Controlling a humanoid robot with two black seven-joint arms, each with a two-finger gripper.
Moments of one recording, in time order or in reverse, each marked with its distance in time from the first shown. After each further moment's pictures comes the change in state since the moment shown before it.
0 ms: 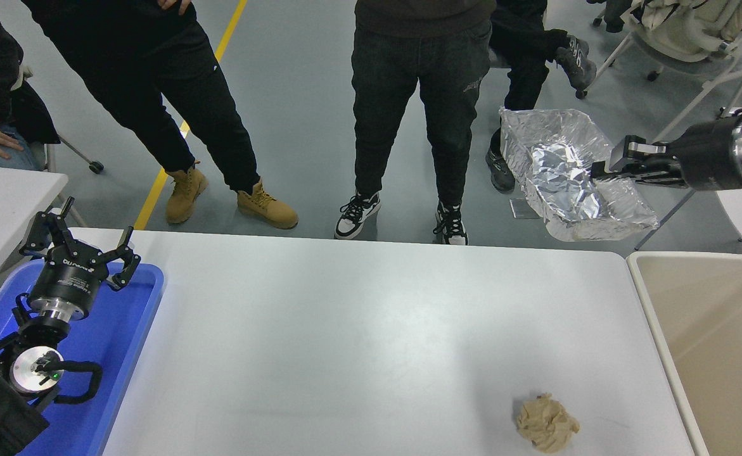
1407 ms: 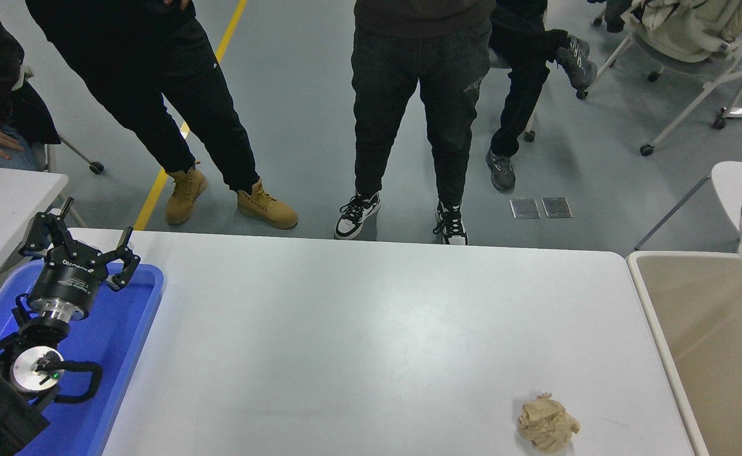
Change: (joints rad) left arm 0.000 0.000 0.000 0.000 0.000 0.000 0.000; right arm -0.649 0.065 0.093 -0.941 0.232 -0.022 -0.006
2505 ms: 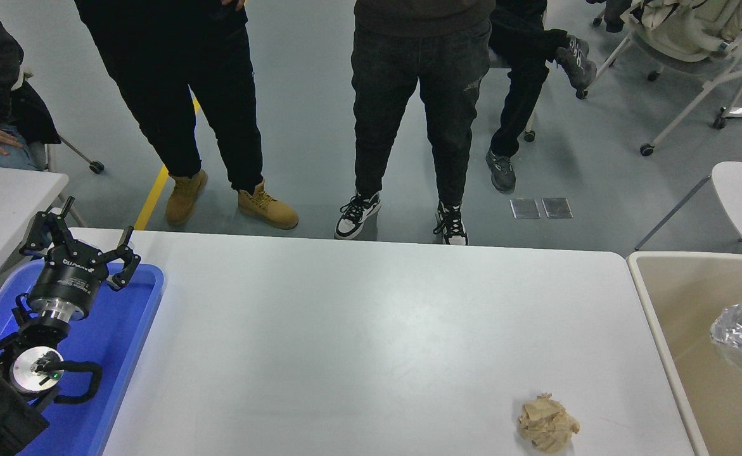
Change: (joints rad) left arm 0.000 0.000 0.000 0.000 0.000 0.000 0.000; right arm -0.329 0.277 0.138 -0.148 0.057 -0.252 -0.171
